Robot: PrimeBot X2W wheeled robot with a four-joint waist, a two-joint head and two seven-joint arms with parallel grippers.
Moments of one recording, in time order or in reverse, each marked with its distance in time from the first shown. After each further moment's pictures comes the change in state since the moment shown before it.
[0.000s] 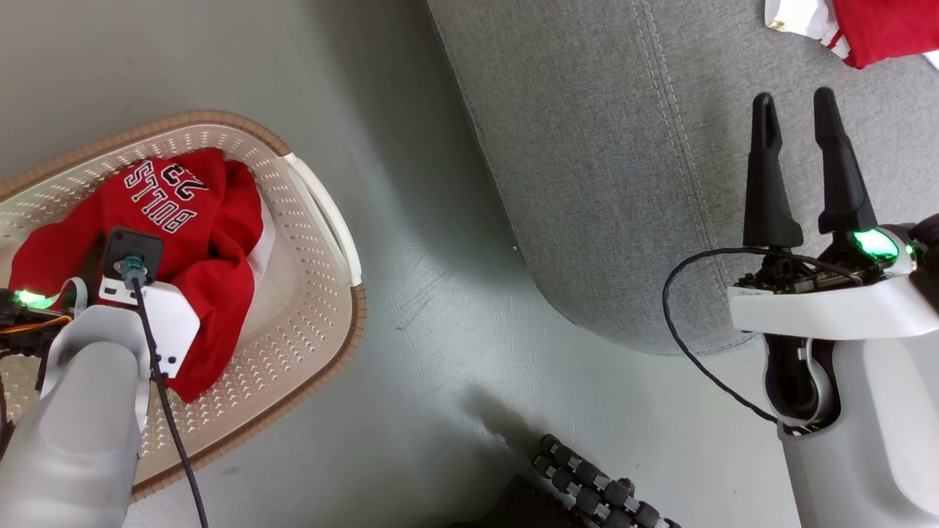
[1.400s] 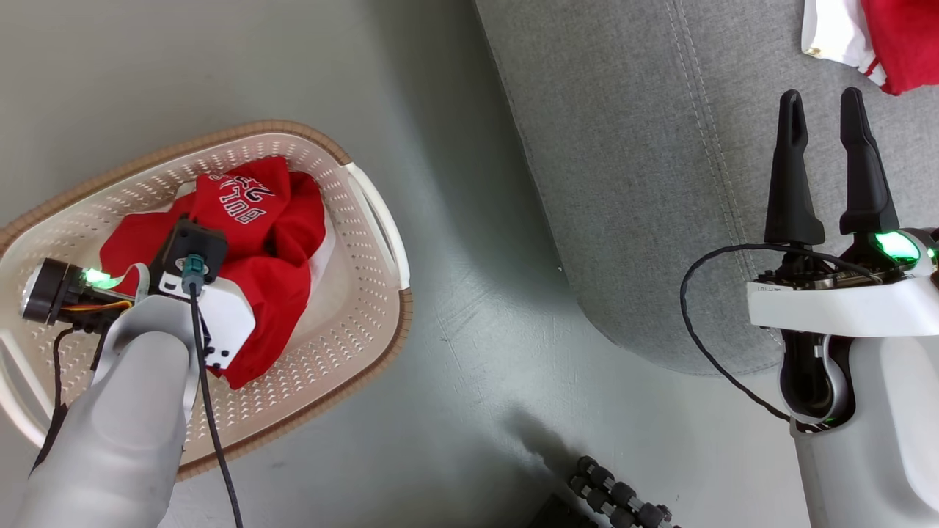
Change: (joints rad) left arm -0.017 -0.063 -0.065 -0.018 0.002 -0.035 -0.083; right arm -0.002 0.000 -0.043 0.000 -0.004 0.000 -0.003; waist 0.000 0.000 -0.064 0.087
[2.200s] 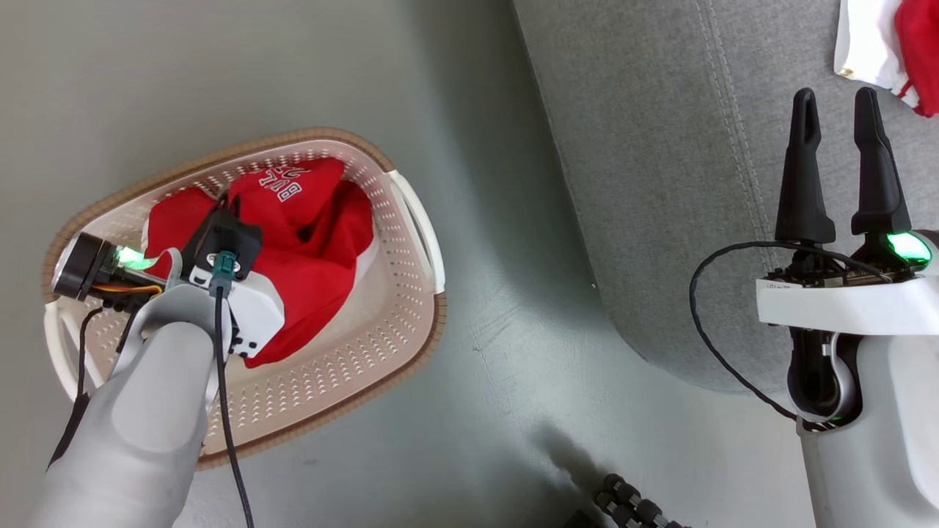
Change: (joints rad) left arm 0.024 -0.008 -0.034 -0.130 0.015 -0.048 -0.018; right arm 0.001 -0.001 -0.021 -0.001 -0.009 0.000 0.000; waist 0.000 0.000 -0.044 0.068
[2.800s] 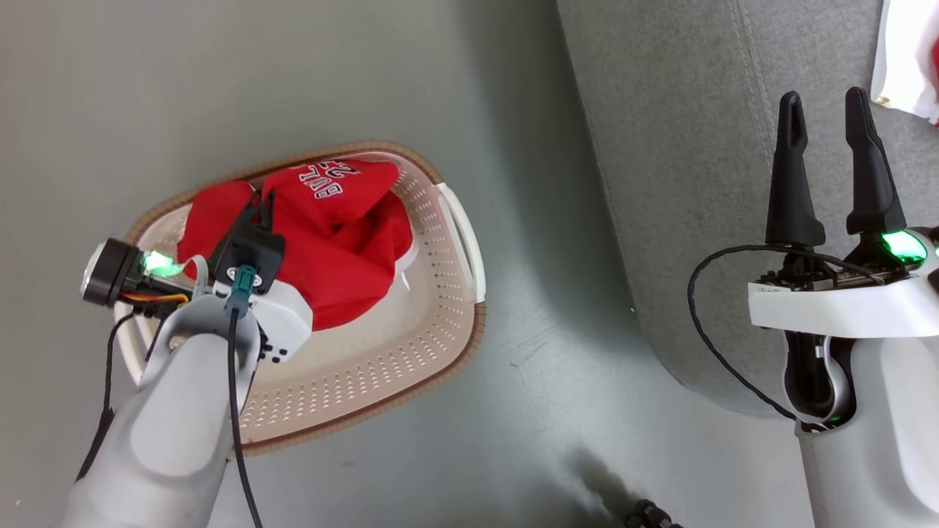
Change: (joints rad) left arm 0.067 -0.026 0.009 -0.163 -0.030 0.003 -0.016; right arm 0.000 -0.002 0.007 0.000 -0.061 0.000 0.000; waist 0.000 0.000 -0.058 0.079
